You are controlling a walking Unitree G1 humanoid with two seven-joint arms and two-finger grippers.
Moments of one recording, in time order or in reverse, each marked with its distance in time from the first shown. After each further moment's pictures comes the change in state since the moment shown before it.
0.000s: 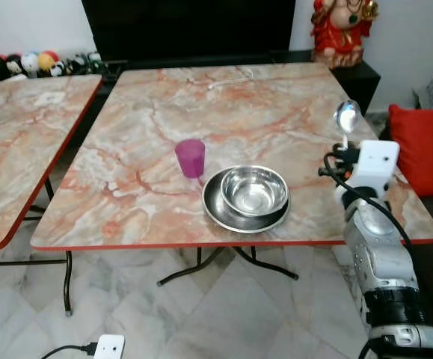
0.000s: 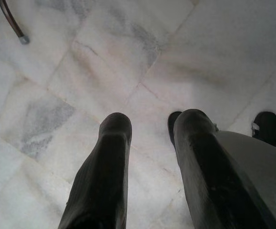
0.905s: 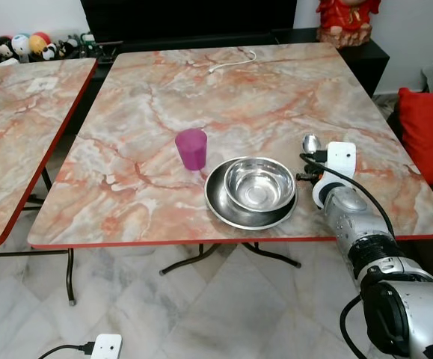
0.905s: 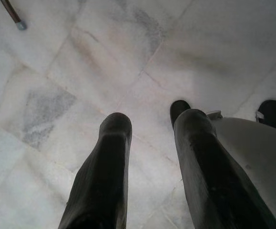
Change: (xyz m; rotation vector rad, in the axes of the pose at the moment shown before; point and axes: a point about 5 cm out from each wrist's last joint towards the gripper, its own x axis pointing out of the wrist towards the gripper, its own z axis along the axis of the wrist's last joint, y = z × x) left arm -0.001 0.006 -0.001 -0.004 0.001 -0.009; right arm 0.034 0.011 -0.019 -0.002 0.235 0.033
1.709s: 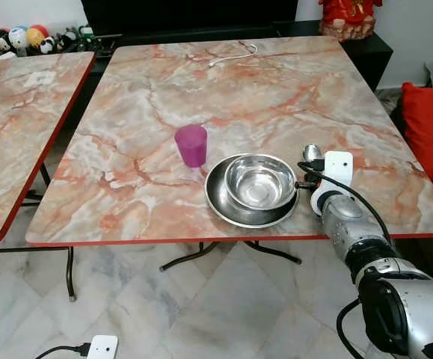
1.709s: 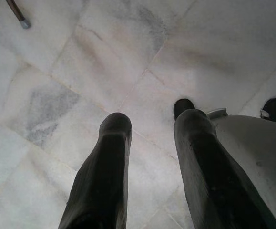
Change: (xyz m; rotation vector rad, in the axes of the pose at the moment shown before) left arm -0.001 0.004 -0.001 0.006 -0.010 0.009; right arm 0.000 0.002 -0.011 -0.007 0.024 -0.011
